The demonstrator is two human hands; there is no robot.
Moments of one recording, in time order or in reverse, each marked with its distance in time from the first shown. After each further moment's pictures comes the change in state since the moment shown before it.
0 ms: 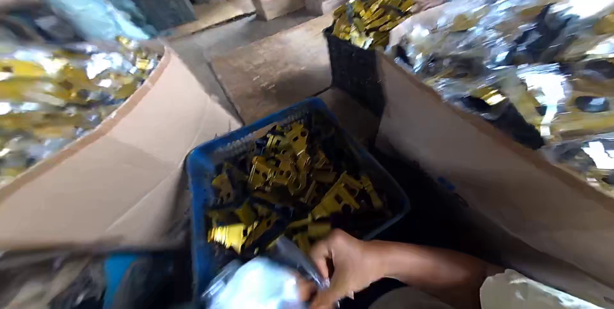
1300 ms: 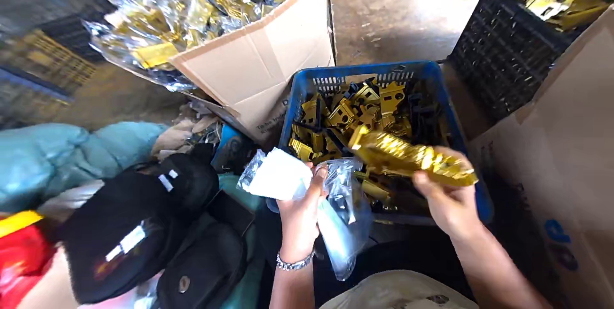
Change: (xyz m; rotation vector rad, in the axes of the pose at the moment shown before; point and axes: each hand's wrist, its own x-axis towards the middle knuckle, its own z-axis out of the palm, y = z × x) left_hand 0.042 0.008 0.014 -0.295 0.665 0.085; right_hand 0.014 0.006 -0.030 0.131 0.461 -0.540
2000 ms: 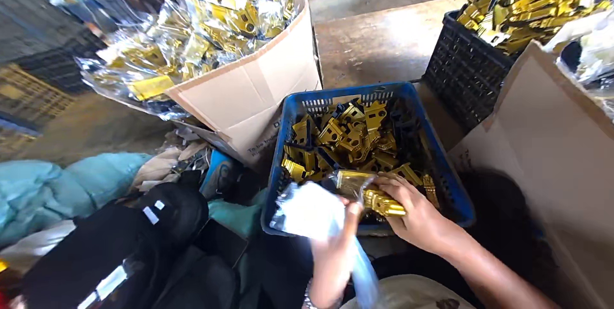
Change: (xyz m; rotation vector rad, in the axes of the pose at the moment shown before) left_hand -0.045 -0.006 0.012 -0.013 -0.221 -0.048; right_hand -0.013 0.000 0.004 -0.860 -0.340 -0.289
